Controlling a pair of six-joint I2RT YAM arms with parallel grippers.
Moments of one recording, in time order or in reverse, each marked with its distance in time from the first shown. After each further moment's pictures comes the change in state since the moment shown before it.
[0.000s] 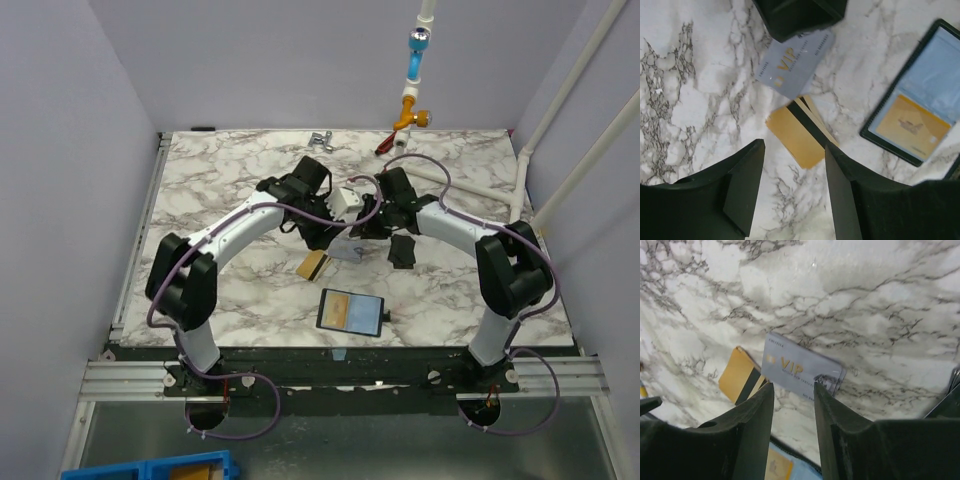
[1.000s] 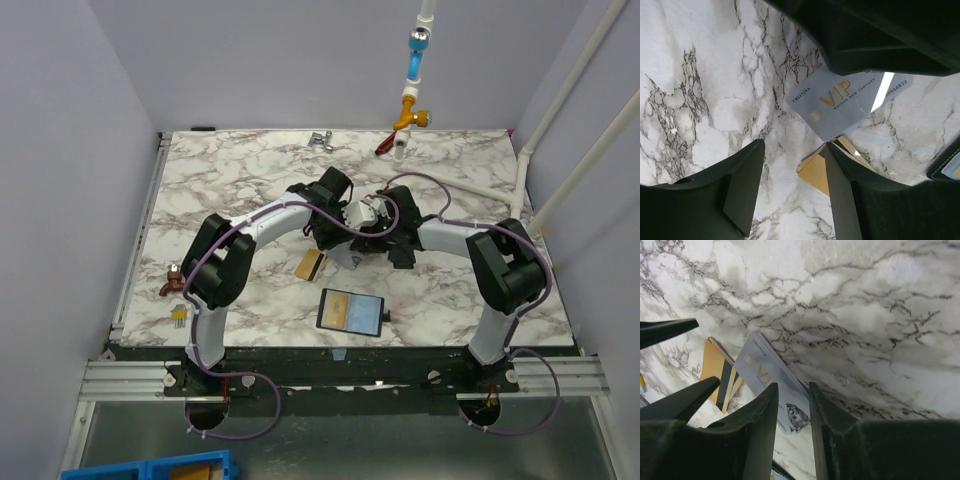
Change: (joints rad) left arm -0.031 0.309 0.135 0.098 -0.155 0.117; right arm -0.030 0.068 -0.163 0.257 -0.082 -0.010
